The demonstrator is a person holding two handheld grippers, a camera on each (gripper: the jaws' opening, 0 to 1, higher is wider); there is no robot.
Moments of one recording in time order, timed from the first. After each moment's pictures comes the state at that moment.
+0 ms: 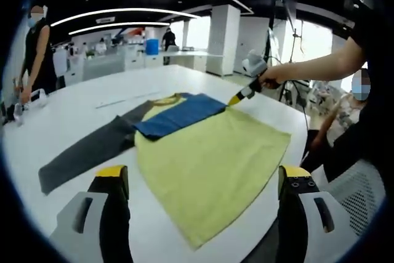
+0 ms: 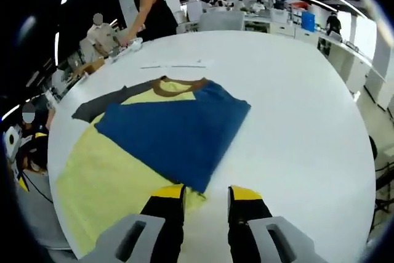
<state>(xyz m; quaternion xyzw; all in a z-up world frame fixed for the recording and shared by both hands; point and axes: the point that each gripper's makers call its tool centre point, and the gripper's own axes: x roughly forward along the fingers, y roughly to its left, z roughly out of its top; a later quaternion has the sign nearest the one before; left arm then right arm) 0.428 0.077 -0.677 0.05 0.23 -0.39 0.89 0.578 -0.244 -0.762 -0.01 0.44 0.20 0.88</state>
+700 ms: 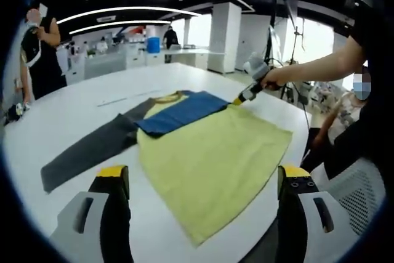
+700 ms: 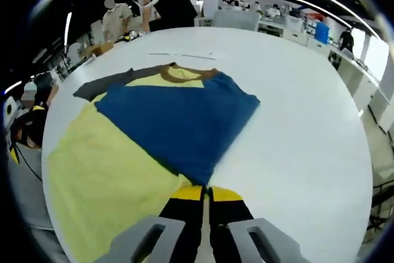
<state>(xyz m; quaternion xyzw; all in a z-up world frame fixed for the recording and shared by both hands) 0.426 0.081 -0.680 0.05 0.24 -0.38 0.89 0.577 -0.245 -0.773 -0.08 0.43 0.22 0.87</state>
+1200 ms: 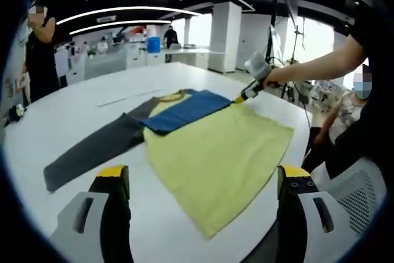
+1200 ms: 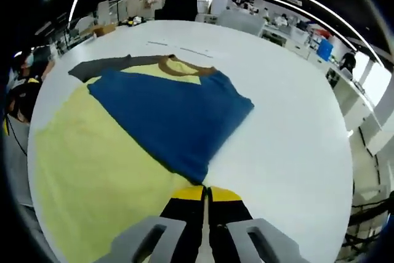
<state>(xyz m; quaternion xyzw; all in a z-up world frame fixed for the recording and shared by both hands) 0.429 0.081 -0.681 0.05 0.24 -0.38 0.89 0.576 -0.257 -0.768 -0.15 0.42 0.21 0.87</state>
